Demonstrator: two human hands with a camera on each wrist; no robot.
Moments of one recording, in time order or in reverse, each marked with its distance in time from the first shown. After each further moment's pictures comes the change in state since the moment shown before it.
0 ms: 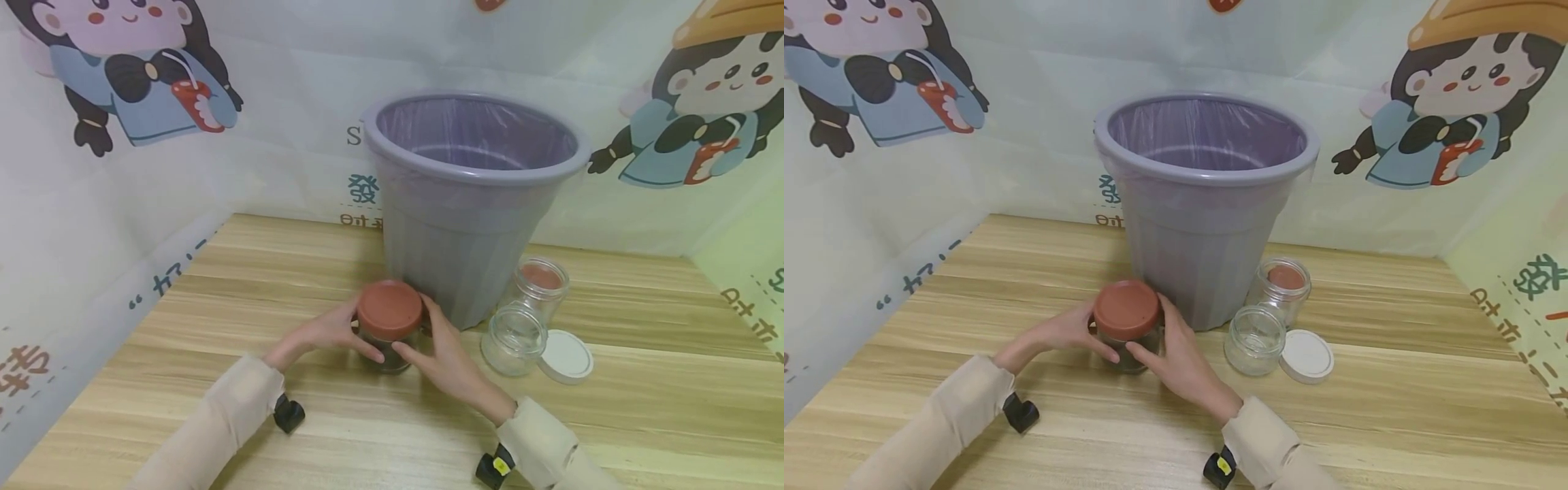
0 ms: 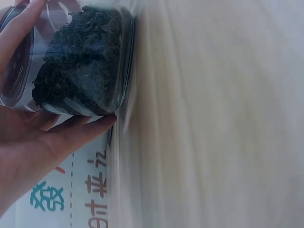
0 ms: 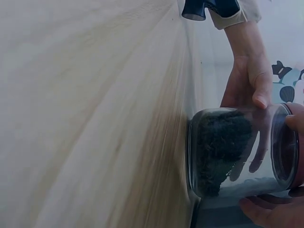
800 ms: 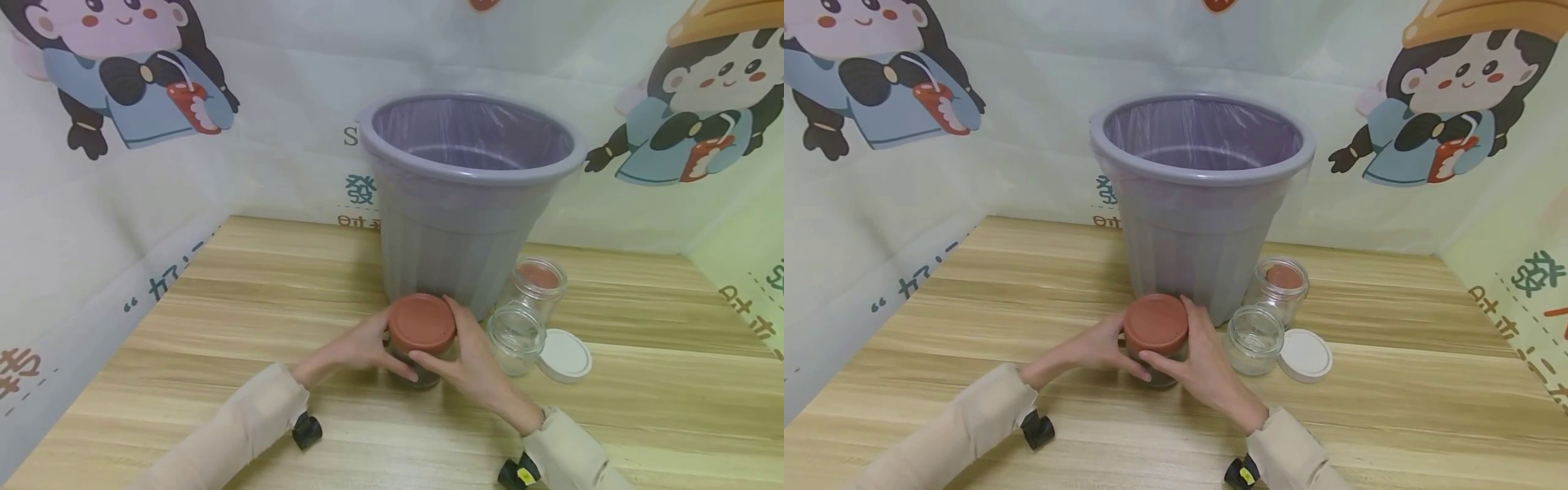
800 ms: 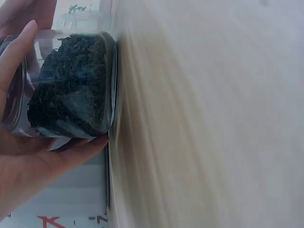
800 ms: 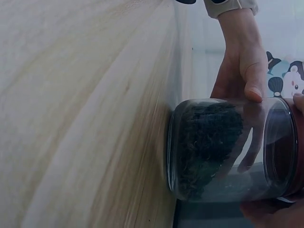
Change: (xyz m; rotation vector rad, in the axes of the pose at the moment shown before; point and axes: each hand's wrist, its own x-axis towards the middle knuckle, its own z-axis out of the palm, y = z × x) left_hand 0.020 0.012 0.043 0.055 0.021 0.093; right_hand -0.016 0.005 -0.025 -0.185 0.111 -0.049
